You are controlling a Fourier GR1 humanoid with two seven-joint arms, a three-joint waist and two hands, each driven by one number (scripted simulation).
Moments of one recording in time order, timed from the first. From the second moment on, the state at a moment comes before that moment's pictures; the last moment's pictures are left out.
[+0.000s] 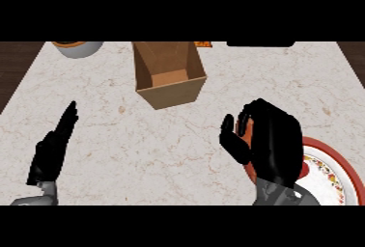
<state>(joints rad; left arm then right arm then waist) -0.02 0.19 0.08 -1.53 -0.19 0.03 0.08 -0.28 -0.01 0.39 -1.89 1.23 0.04 0.87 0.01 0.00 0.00</state>
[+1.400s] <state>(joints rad) -0.06 0.16 0.05 -1.53 -0.22 0.01 0.10 -1.18 0.00 0.24 -0.75 0.78 -0.33 0.79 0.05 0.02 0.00</state>
